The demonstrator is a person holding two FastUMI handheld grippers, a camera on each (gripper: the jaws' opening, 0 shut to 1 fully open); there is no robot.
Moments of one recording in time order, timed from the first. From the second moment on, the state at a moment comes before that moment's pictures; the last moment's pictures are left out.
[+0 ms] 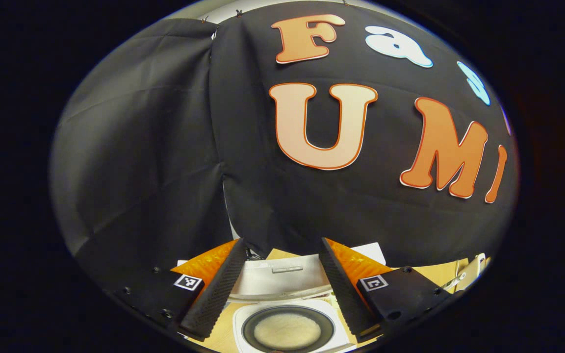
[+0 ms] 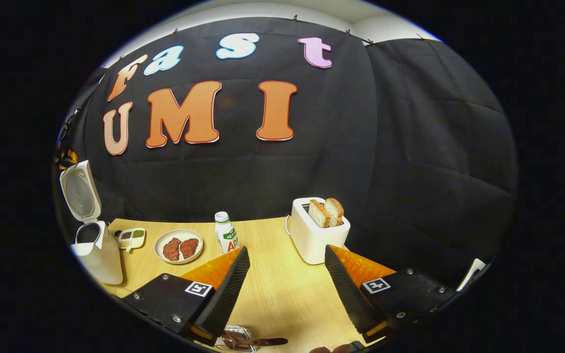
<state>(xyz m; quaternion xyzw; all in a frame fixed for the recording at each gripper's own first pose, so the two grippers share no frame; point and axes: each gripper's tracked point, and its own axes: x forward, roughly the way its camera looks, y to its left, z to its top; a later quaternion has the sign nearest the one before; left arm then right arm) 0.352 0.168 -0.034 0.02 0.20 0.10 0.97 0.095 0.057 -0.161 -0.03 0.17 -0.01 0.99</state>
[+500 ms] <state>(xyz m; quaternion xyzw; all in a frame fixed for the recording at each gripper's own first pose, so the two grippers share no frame) 0.310 0.153 -0.045 0.03 0.24 0.07 0.97 0.082 0.084 -0.144 -0.02 0.15 0.02 0.99</state>
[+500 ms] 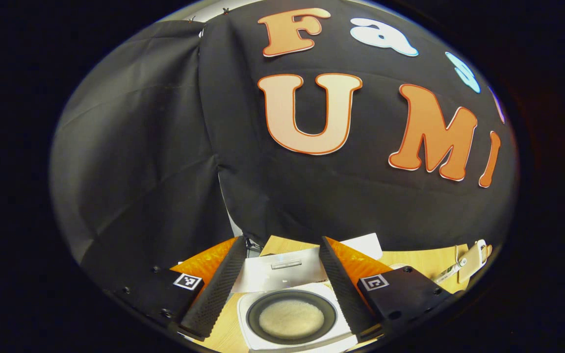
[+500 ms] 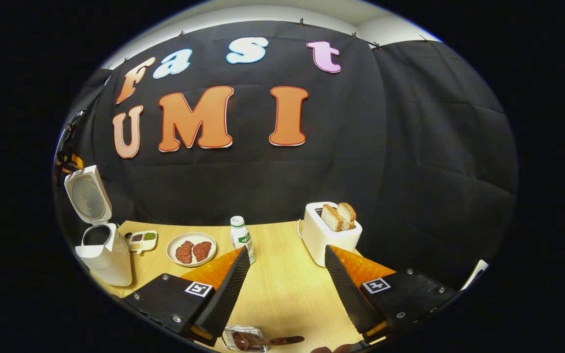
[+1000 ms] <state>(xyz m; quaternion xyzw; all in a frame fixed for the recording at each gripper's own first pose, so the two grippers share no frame) 0.213 0.122 -0.110 -0.02 0.31 0.01 0.95 0.039 0.097 -0.125 -0.02 0.13 0.04 0.99</state>
